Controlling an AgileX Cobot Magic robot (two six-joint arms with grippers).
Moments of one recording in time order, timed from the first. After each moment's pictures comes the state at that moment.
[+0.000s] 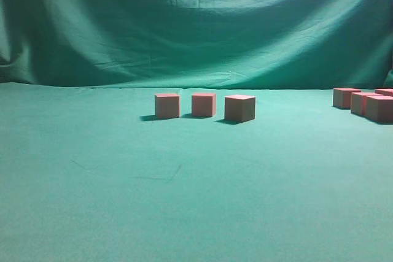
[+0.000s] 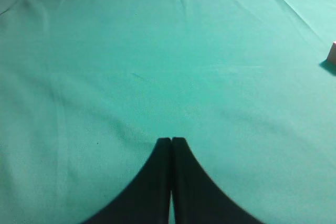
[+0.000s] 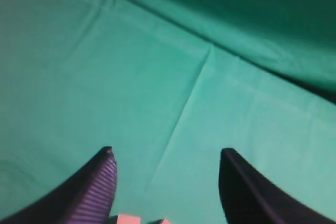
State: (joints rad) left arm -0.01 -0.01 0.02 0.02 0.35 0.01; right arm 0.76 2.13 -2.48 -0.38 1.26 0.24
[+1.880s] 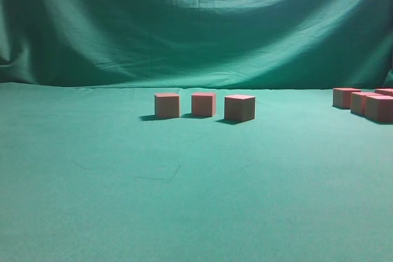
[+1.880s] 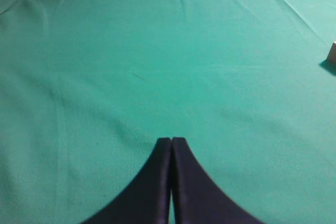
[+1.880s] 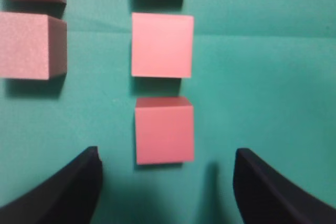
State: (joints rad) left arm -0.01 -0.01 0.02 0.02 0.35 0.01; right arm -0.03 1.74 -1.11 -0.09 0.82 -0.02
